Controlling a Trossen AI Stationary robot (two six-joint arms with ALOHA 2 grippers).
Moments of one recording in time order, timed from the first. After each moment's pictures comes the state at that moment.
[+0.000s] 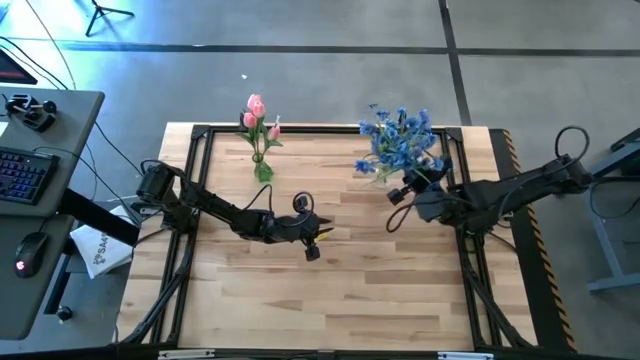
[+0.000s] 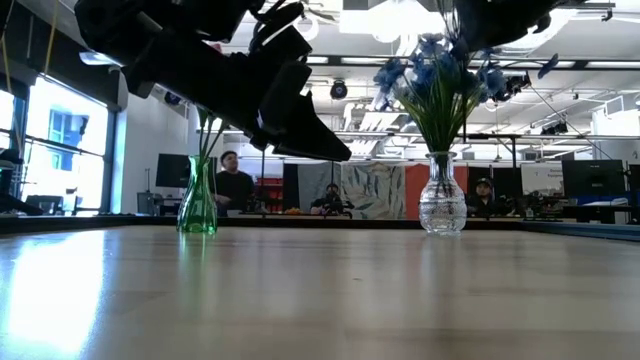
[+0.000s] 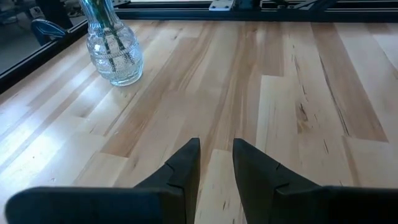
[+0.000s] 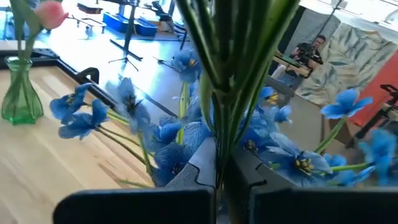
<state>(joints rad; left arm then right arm) -0.21 1.80 0.80 0.55 -0.46 -0.12 0.26 1.03 0.80 -0.38 1.28 0.24</state>
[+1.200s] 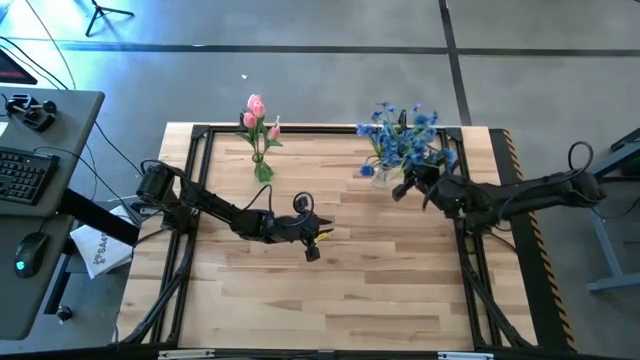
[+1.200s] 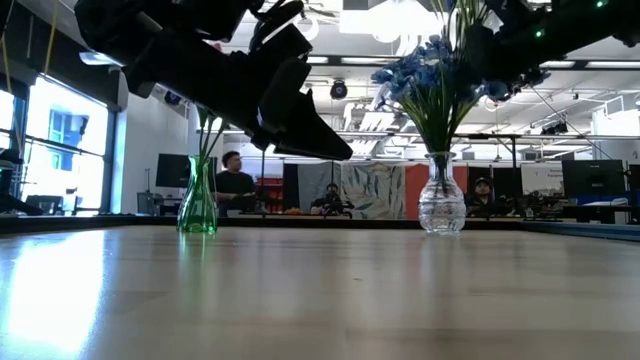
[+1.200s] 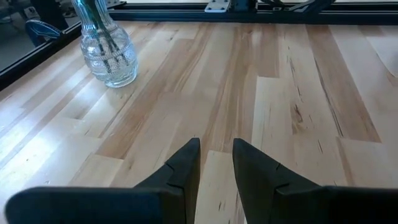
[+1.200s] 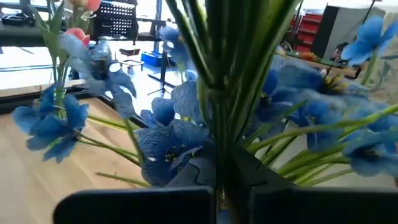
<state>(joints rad) -0.21 1.80 0.80 0.55 -0.45 -0.12 0.06 0.81 0.42 0.27 0.95 -0.05</state>
